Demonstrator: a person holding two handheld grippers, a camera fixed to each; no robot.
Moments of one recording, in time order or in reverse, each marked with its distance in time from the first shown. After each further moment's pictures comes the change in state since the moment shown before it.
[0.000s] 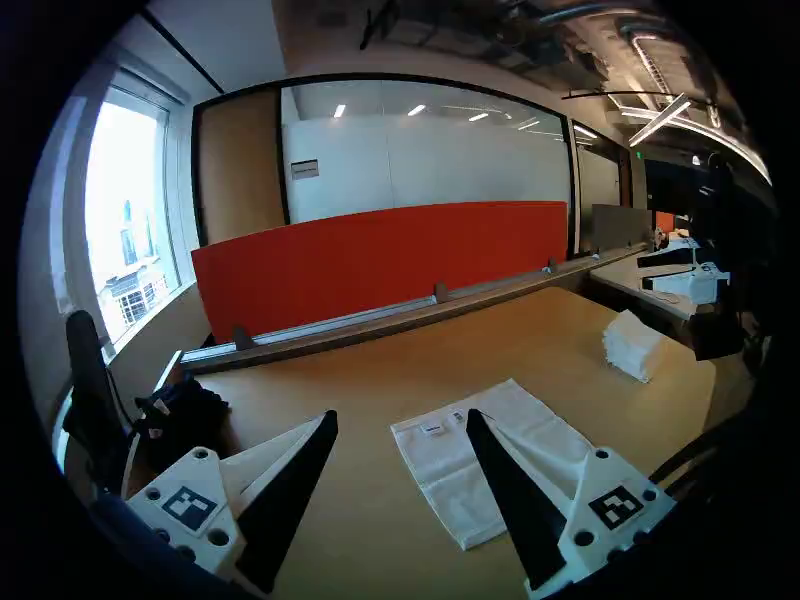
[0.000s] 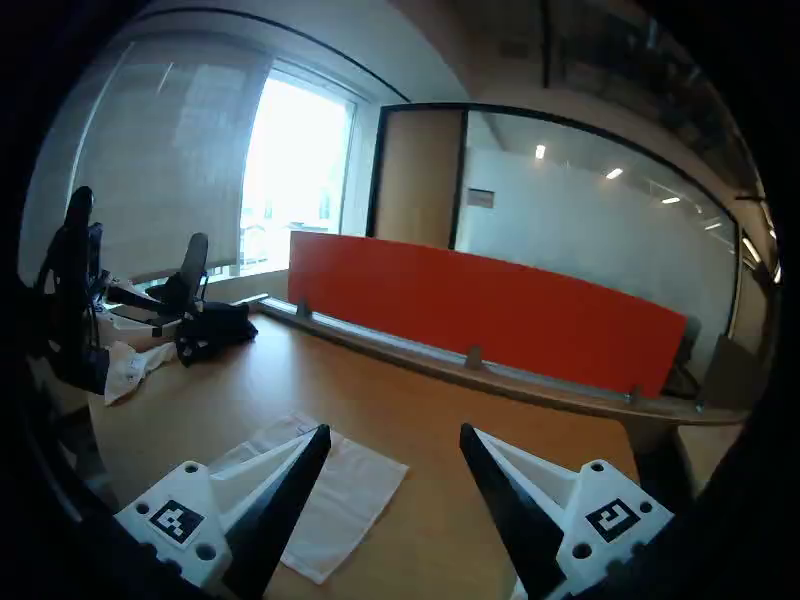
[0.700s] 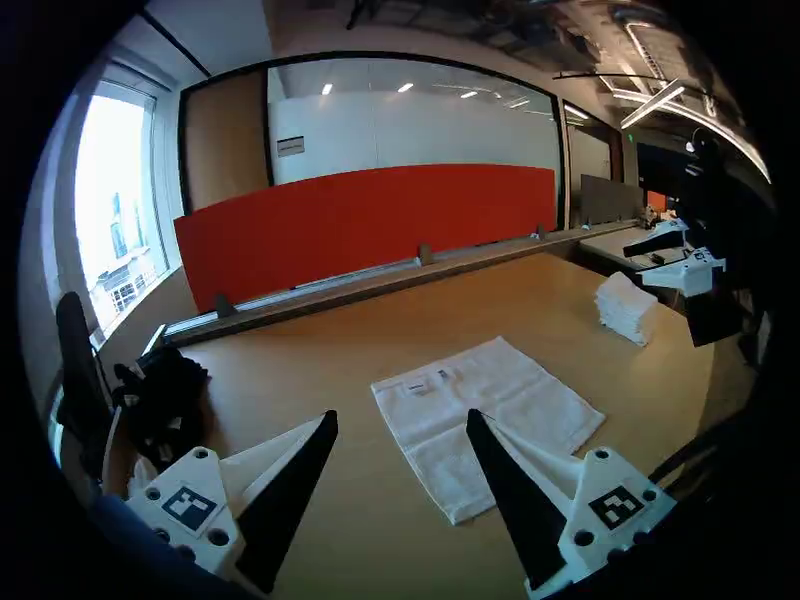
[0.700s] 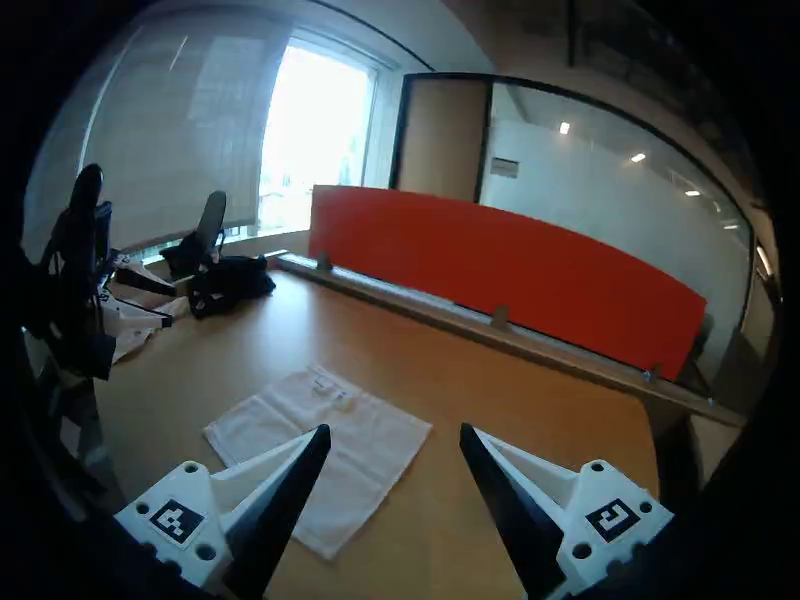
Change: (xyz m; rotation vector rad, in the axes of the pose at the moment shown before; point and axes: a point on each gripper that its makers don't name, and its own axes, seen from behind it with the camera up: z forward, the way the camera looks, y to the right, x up) left arm -0.070 0.026 0.013 -0.041 -0.078 0.017; right arm -0.067 -0.025 0.014 0.061 -0.116 -0.043
